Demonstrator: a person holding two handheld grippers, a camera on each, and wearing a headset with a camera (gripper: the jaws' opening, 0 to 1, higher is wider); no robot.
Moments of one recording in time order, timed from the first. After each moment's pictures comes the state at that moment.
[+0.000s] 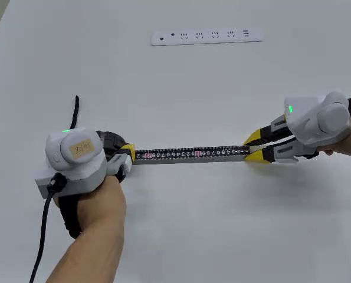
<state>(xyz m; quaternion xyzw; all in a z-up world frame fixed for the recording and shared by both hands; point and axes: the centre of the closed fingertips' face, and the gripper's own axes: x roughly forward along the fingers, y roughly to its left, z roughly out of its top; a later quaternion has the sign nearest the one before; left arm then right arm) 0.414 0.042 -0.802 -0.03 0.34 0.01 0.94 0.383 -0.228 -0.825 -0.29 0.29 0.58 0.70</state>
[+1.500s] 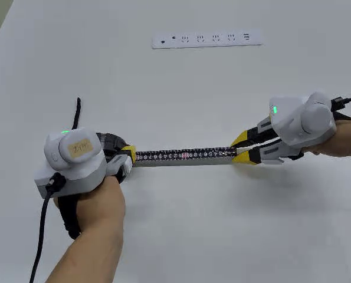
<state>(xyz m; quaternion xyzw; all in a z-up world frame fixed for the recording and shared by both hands) 0.414 0.043 -0.799 -0.05 0.34 0.01 0.94 0.386 -0.199 -0.819 -0.28 0.28 0.59 0.70</state>
